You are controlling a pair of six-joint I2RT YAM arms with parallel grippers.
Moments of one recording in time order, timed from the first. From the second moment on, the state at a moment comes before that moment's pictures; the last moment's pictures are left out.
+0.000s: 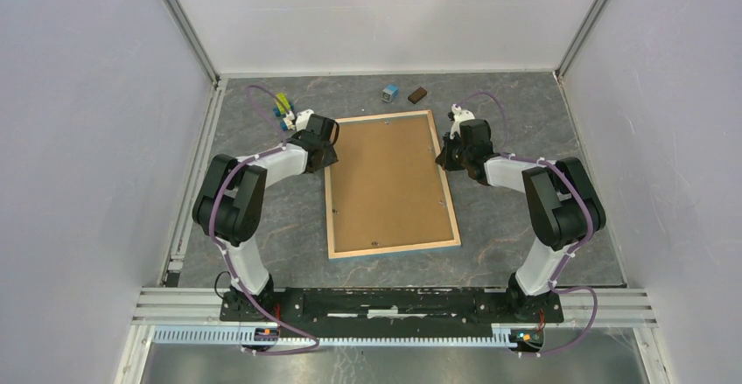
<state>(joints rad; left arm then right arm) -0.37 1.82 1.07 -0.20 -0.36 -0.66 0.29 1.77 0.87 0.19 -0.11 0.20</state>
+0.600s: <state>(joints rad) -0.37 1.83 1.08 -0.19 -0.34 -0.66 0.29 1.77 0.87 0.19 -0.12 0.20</state>
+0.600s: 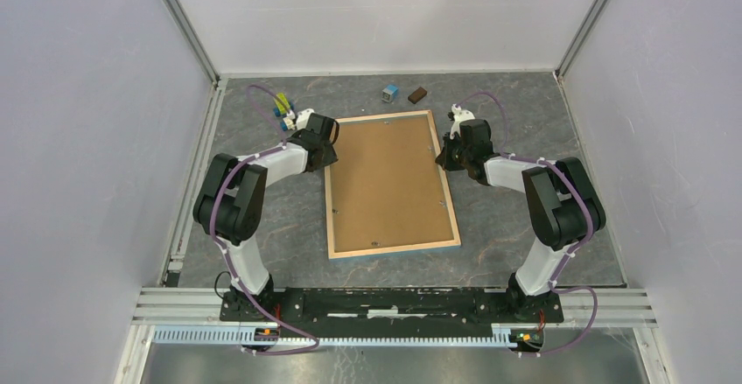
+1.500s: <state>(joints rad) -0.65 1.29 0.78 -0.39 -0.06 -0.71 0.31 1.60 0.67 0.22 0.03 0.37</state>
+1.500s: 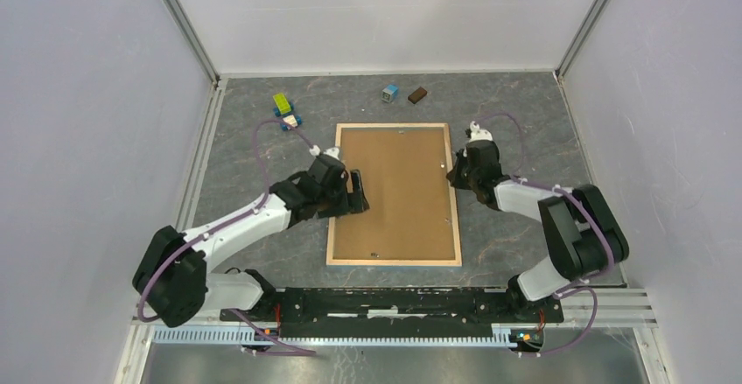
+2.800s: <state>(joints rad) -0.79 1.34 0.59 -0.19 -0.26 -1.09 0.29 0.95 0.25 -0.02 0.24 0.48</state>
